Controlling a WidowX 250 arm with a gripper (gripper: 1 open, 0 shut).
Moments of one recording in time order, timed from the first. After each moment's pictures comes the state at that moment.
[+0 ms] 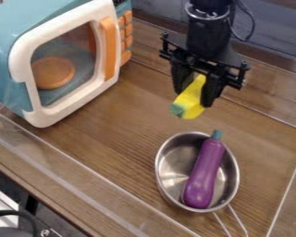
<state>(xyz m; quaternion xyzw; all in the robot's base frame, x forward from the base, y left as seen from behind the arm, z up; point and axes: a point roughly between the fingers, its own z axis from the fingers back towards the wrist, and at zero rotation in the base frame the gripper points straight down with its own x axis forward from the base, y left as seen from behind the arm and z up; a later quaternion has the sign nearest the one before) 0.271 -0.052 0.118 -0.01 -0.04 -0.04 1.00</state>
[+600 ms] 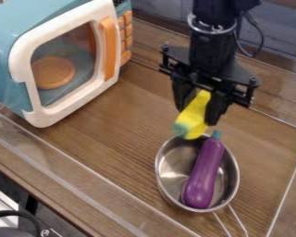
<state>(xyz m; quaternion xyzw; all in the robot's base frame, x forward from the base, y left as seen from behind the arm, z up) 0.245 -0.066 0.119 -0.01 -0.03 -0.02 1.00</state>
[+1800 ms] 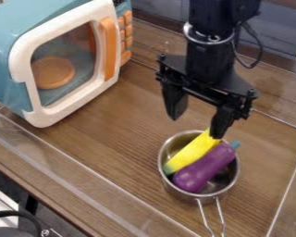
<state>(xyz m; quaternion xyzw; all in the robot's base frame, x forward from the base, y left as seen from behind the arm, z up) 0.234 -0.066 0.118 -0.01 -0.03 -0.03 1.00</state>
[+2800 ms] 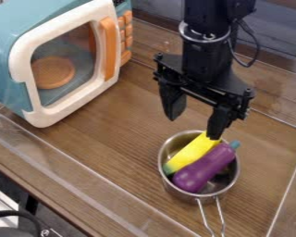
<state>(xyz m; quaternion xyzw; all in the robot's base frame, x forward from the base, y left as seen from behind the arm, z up) 0.230 -0.062 0.119 -0.02 -0.03 -0.04 1.00</state>
